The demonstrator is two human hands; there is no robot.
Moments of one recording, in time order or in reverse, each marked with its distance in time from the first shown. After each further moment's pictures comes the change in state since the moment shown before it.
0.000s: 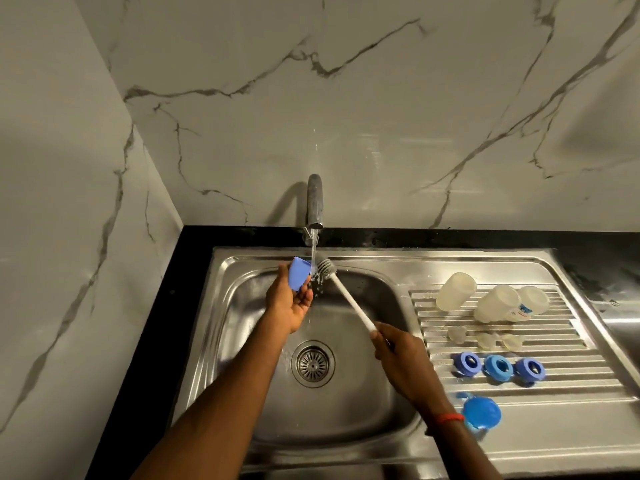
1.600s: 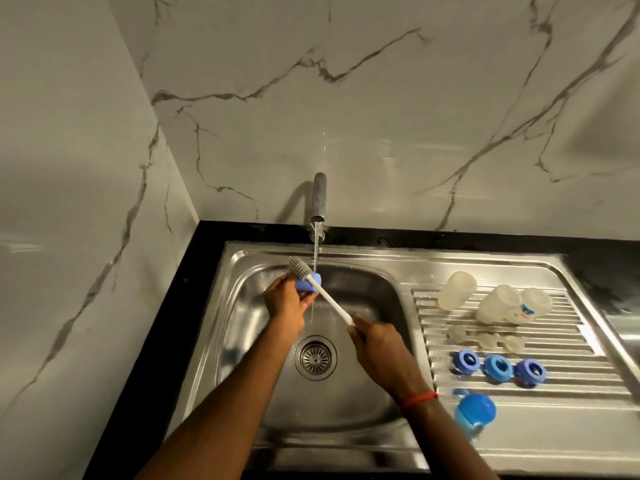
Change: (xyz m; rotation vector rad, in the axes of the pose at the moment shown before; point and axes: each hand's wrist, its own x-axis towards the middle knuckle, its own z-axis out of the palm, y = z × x) left_hand -0.064 -0.010 0.009 0.084 0.071 0.221; right_hand 0.006 0.000 0.025 -0.275 0.075 -0.384
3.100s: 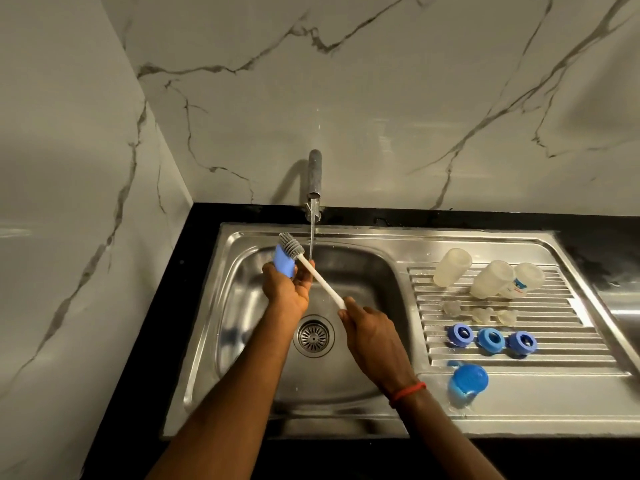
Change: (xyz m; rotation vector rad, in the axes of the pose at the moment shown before) left_hand 0.003 -0.009 -0.006 -0.517 0.083 -0.155; right_hand -0.022 -0.030 -0.004 -0.044 0.044 0.028
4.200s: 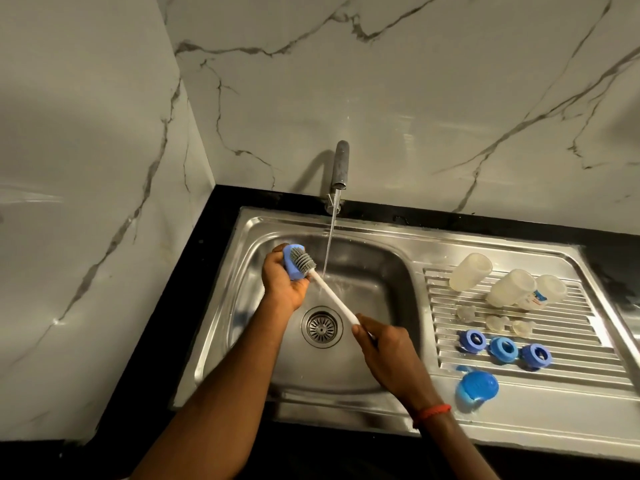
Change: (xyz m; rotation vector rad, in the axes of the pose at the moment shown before) left_hand 0.019 0.029 -0.028 0.105 -0.165 0.006; right_hand -0.023 0.002 -0.012 0.317 -0.156 0.047
